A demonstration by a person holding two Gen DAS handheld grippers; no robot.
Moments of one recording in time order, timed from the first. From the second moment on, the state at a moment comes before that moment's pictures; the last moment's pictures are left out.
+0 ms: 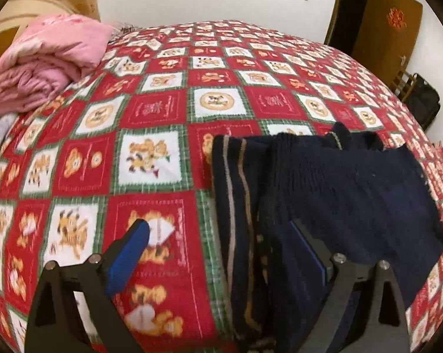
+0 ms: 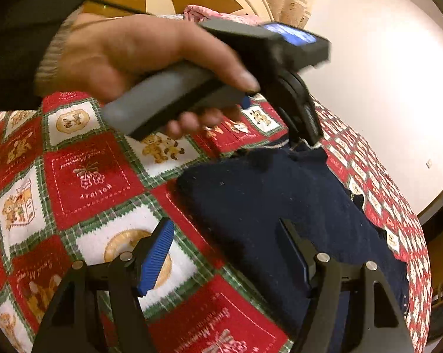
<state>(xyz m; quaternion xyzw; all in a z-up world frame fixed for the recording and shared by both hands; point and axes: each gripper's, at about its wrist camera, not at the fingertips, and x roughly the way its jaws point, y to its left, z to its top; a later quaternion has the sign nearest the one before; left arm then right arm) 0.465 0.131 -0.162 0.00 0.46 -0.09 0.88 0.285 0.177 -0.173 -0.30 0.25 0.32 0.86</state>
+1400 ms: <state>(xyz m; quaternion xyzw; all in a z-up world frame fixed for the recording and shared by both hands) 0.543 0.129 -0.204 -0.02 0.52 -0.16 0.84 0.307 0.213 -0.200 -0.33 0.25 0.27 0.87</state>
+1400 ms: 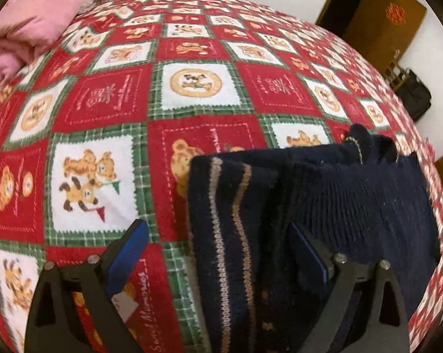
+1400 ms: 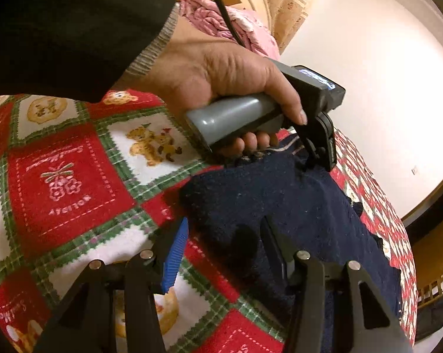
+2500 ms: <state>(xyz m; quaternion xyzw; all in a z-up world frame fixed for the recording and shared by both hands) 0.519 0.123 -0.121 -0.08 0.48 -0.20 0.85 0.324 0.118 -0.141 -0.14 0.25 0.28 0.92</state>
